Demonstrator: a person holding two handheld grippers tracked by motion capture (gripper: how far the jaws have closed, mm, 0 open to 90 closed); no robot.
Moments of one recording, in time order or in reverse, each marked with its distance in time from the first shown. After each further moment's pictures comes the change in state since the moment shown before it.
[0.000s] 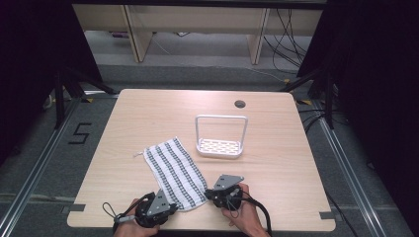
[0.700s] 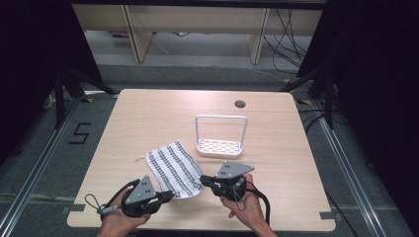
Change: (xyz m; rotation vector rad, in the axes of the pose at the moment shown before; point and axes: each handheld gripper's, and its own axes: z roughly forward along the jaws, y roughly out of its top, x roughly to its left) left arm 0.020 0.035 -0.055 -0.215 -0.037 -0.085; right arm 0.002 0.050 -0.045 -0.208 0.024 0.017
